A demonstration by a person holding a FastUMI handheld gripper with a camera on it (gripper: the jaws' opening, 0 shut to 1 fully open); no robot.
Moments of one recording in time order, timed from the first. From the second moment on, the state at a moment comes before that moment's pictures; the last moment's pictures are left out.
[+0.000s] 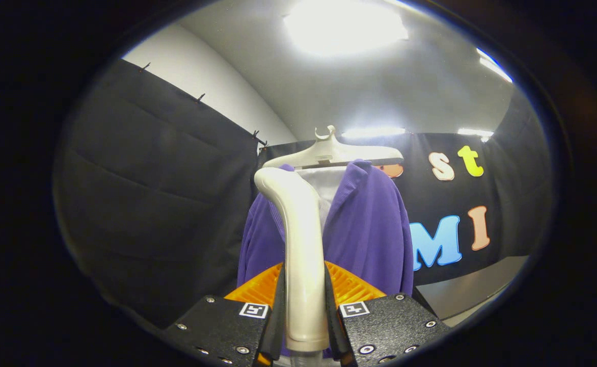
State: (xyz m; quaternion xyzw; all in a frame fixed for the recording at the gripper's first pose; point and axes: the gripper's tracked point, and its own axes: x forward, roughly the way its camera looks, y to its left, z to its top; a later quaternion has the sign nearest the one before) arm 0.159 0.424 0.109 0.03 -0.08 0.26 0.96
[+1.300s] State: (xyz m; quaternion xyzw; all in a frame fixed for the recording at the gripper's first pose) arm 0.164 0.468 0.001 -0.03 0.02 0.27 0.96
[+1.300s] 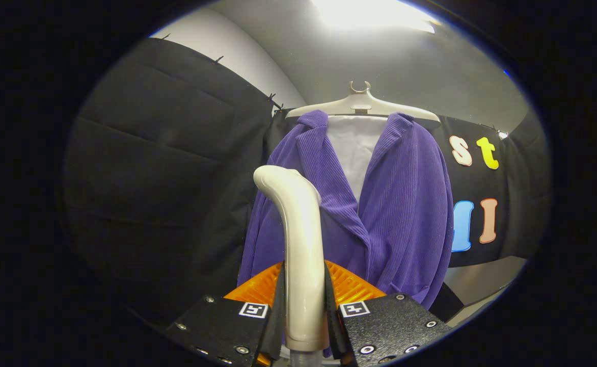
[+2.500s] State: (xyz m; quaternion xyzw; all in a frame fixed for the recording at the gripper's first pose) arm 0.088 0.427 -0.191 -0.08 0.18 0.28 0.94
